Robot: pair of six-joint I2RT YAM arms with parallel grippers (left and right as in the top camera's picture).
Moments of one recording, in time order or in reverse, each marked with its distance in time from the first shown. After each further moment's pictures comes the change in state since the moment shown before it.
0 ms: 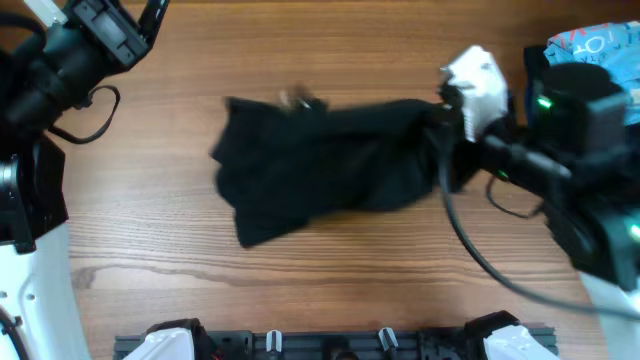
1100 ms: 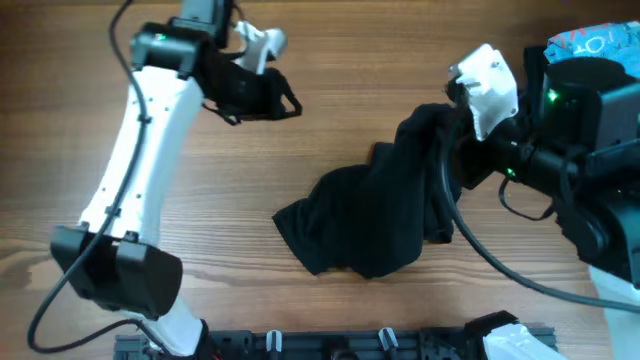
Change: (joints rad) left arm -0.362 0.518 0.006 -0.647 -0.192 0.644; right arm 0.000 0.061 0.091 -0.132 0.083 -0.029
